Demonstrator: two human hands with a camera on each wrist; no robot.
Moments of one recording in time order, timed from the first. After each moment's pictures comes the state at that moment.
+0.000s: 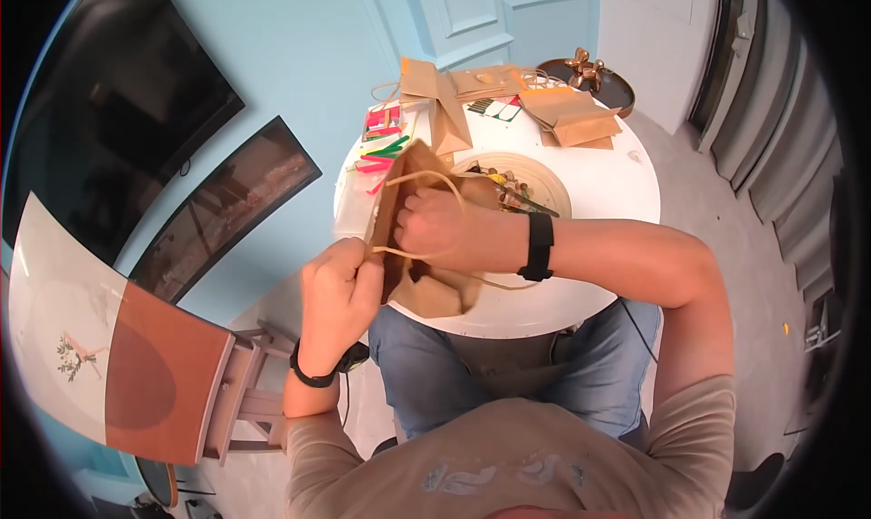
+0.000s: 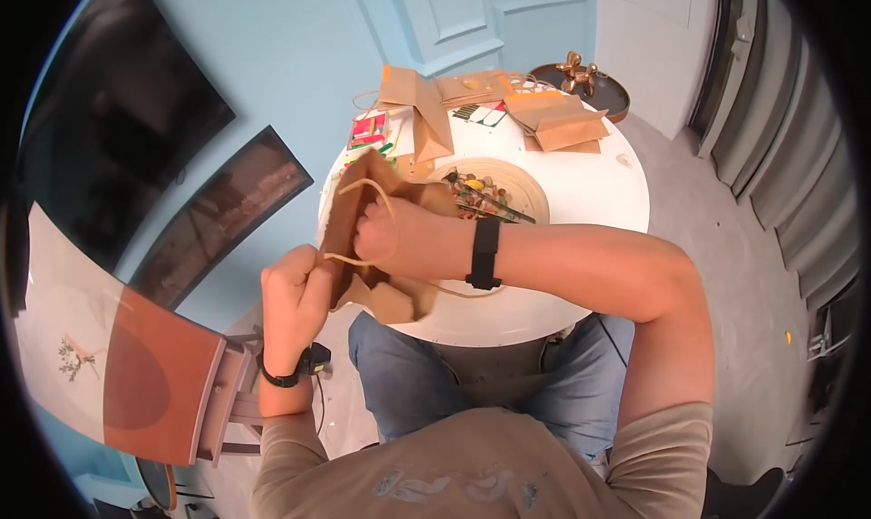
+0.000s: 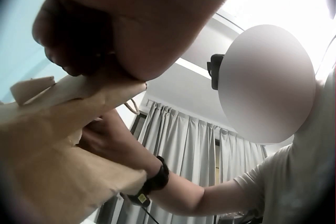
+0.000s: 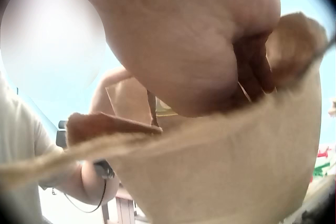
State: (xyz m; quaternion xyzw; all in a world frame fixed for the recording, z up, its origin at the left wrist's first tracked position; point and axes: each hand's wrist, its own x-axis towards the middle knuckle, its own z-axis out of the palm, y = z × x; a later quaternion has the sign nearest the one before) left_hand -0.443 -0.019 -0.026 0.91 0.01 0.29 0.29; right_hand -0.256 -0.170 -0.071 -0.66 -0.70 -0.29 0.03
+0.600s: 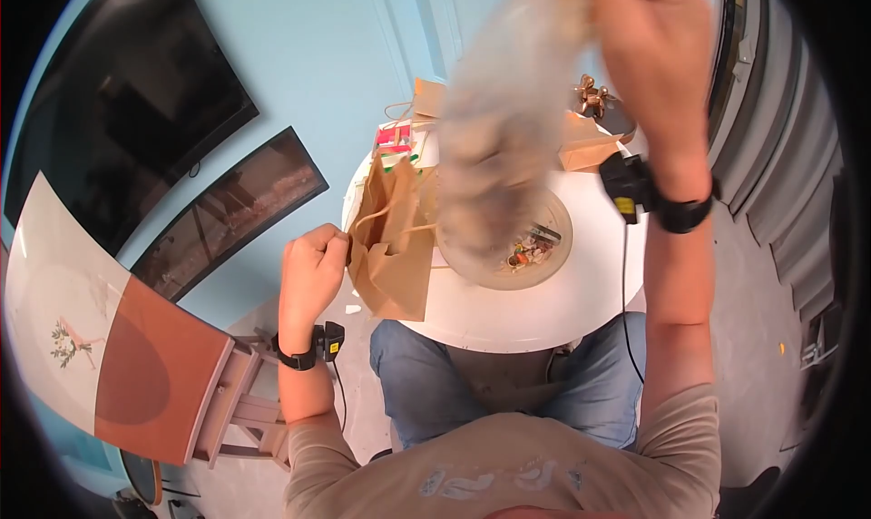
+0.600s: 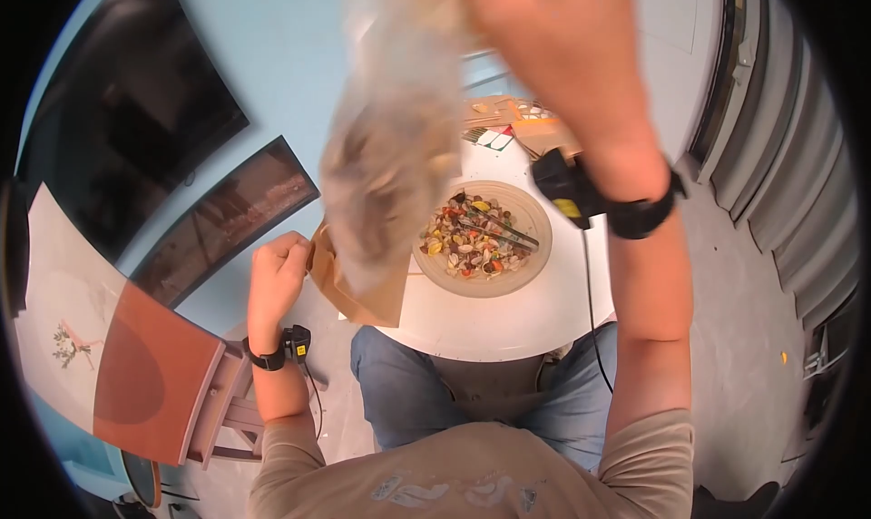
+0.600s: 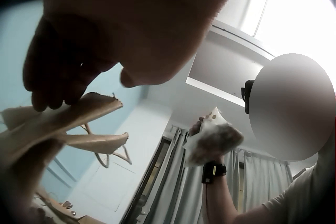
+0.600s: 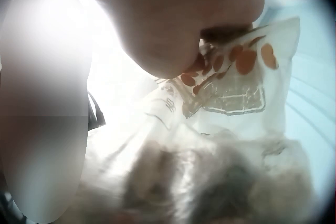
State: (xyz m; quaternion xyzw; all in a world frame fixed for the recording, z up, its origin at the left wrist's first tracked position) left_hand -0.425 0.045 -0.019 0.90 0.08 0.28 0.34; right_hand -0.274 -0.275 0.151 -0.58 -0.42 -0.57 0.41
